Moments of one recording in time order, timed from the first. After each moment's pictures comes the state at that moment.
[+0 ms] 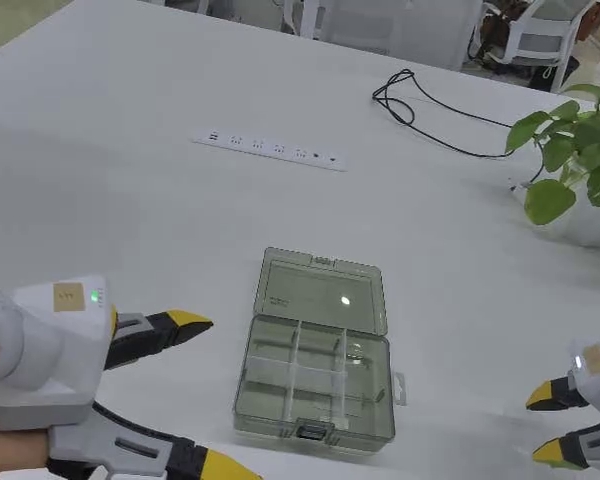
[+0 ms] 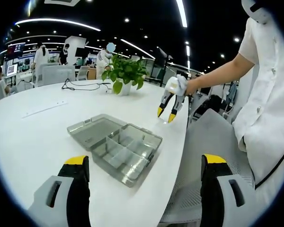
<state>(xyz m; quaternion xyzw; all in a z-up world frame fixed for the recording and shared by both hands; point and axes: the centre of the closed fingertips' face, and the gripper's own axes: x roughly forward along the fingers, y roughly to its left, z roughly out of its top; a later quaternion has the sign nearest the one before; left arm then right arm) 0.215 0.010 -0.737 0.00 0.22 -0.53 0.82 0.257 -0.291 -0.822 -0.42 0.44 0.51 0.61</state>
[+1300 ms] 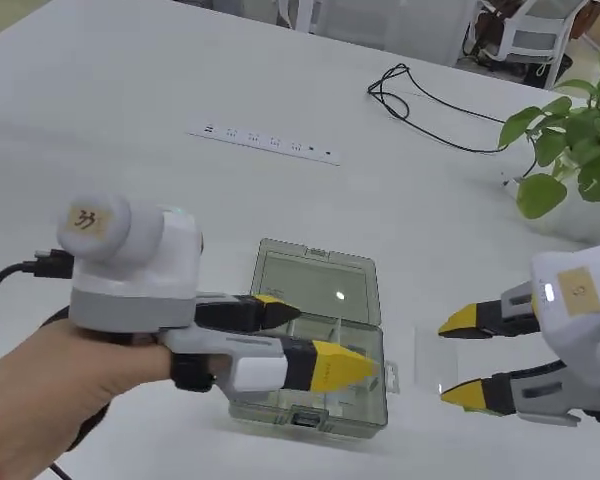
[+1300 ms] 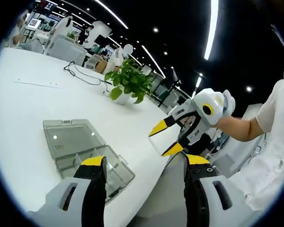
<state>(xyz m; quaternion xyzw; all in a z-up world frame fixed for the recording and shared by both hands) 0.237 -0.063 -0.685 -0.22 0.28 -0.50 0.78 0.233 -0.138 -0.711 -0.45 0.29 0.56 0.63</state>
